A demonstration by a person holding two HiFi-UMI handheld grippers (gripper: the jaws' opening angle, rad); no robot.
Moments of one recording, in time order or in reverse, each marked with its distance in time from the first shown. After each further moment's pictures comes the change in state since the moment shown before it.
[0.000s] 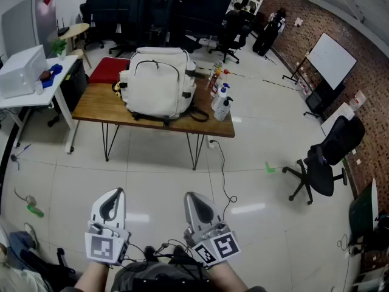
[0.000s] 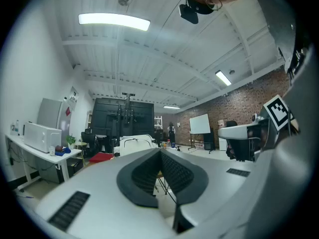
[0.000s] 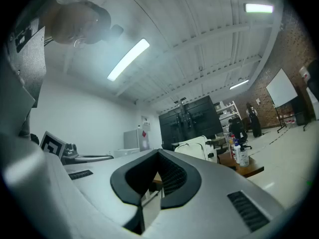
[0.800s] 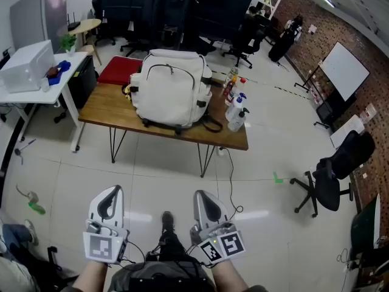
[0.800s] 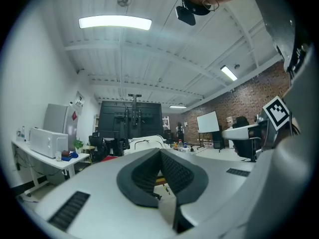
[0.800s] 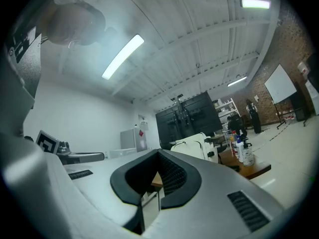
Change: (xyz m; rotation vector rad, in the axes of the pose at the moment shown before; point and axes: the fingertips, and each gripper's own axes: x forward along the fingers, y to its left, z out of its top) left arm 0.061 0.073 -0.009 0.038 -0.018 0.086; right arm 0.090 -0.048 -0.029 0.030 0.002 -0.013
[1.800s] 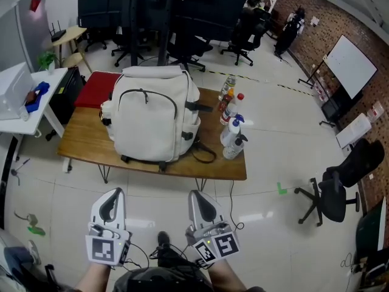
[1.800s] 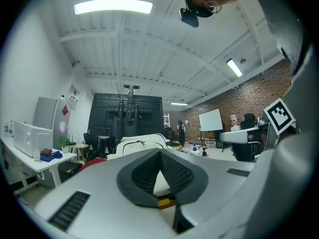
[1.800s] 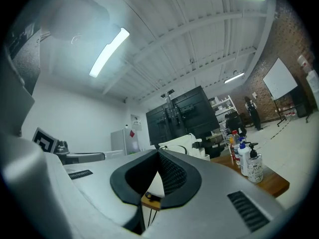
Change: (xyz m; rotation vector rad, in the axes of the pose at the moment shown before) left arm 0.296 0.003 -0.015 -0.012 0.032 0.002; right arm 0.205 -0.210 -0.001 0.026 0.001 -0.013
